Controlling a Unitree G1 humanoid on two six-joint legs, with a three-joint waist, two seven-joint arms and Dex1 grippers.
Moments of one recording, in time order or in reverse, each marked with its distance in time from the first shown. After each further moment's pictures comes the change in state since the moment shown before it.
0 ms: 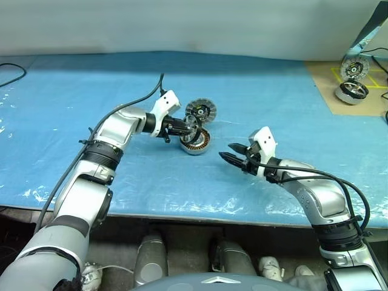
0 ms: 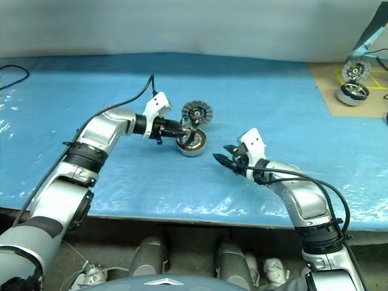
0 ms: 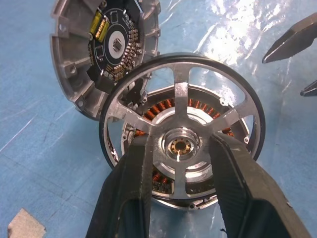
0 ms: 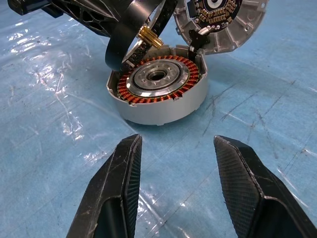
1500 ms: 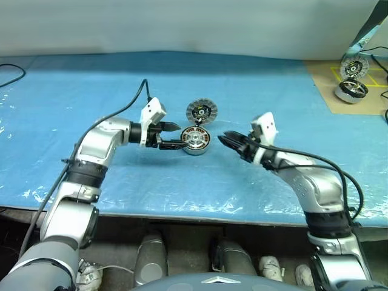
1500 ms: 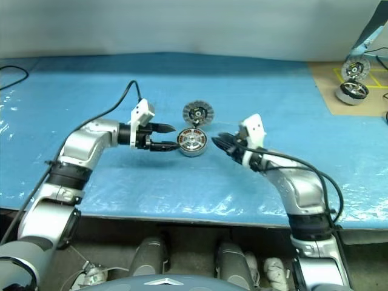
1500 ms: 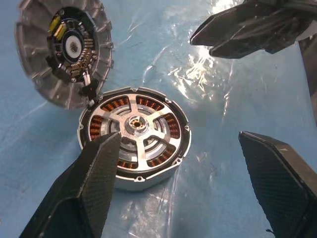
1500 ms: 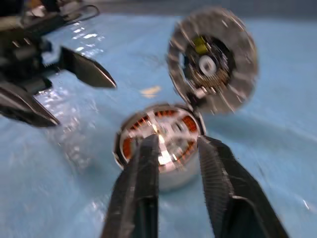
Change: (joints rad) left arm 0.250 0.051 0.146 -0.233 -0.122 -0.054 -0.092; right arm -0.171 0.129 -0.036 0.059 0.033 0.054 -0.013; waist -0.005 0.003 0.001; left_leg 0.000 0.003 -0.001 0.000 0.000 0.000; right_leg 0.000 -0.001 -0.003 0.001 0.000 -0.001
